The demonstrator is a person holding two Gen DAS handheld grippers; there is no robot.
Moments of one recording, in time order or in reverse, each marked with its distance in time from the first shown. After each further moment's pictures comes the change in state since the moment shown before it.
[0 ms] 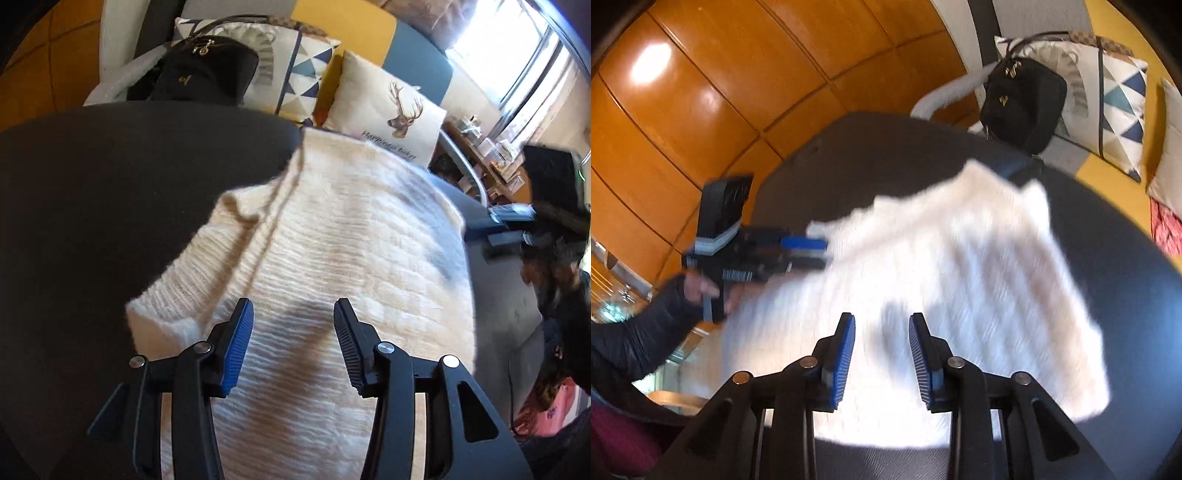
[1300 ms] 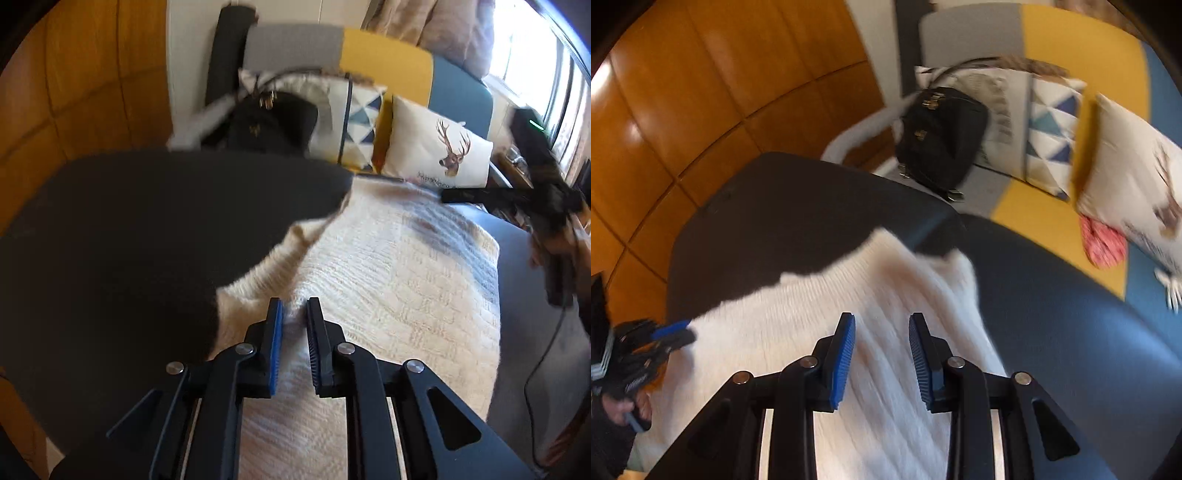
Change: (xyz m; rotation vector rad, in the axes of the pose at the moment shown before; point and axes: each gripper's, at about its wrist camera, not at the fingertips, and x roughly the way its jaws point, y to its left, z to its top) left arm -0.060 -0.023 -0.041 -0.014 -0.222 0.327; right arm 0.043 -0.044 0.088 0.104 -0.120 -0.326
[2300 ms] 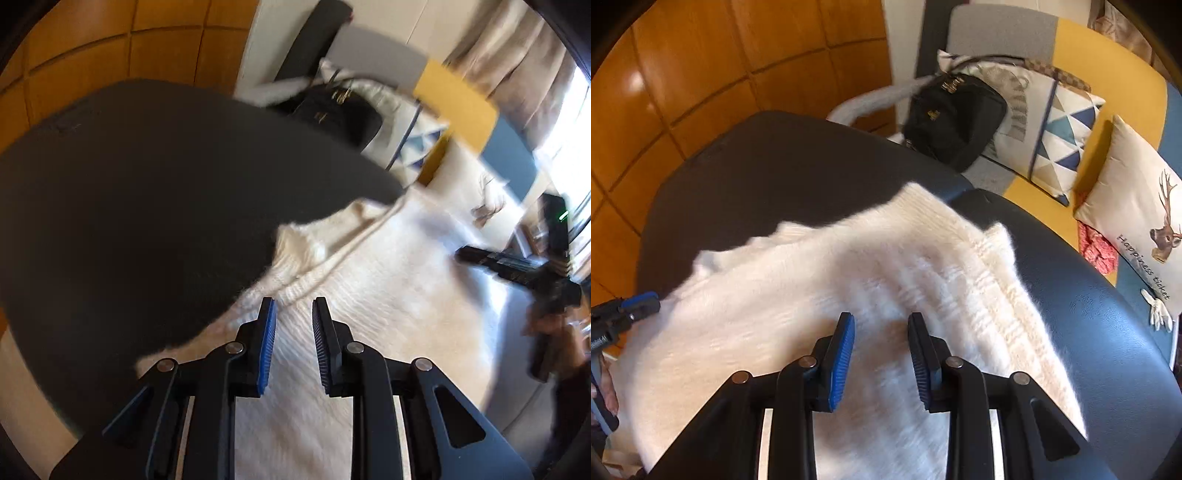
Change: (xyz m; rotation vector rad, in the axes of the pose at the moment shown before) left arm -0.038 0.039 -0.035 -0.352 0.010 0.013; right arm 0.014 0.055 -0.043 -0.115 0.055 -0.061
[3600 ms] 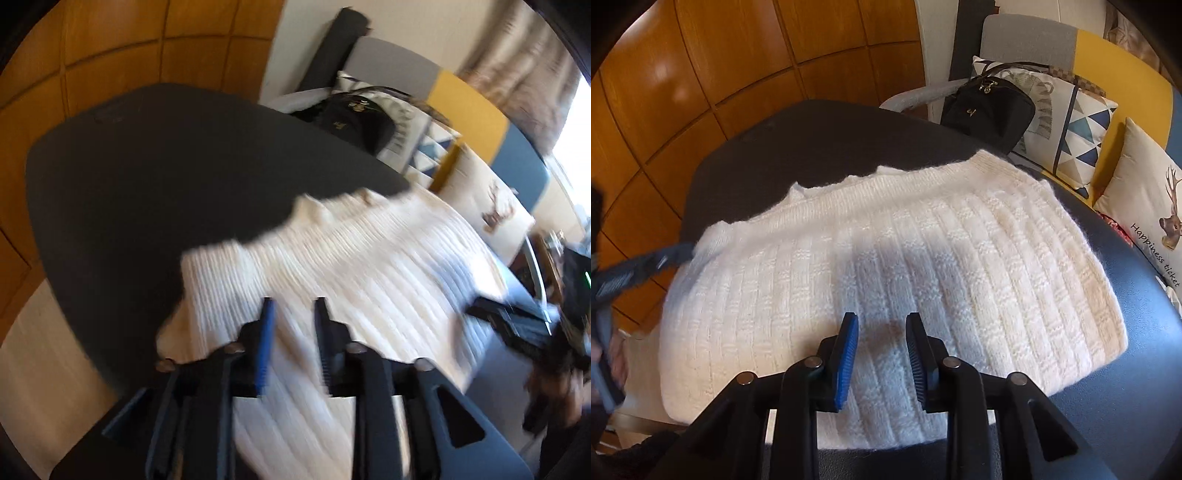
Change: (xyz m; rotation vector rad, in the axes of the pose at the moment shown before) left arm -0.059 -0.026 -0.055 -0.065 0.003 0.073; right arm -0.041 0.058 -0.082 -0.051 0.009 0.018
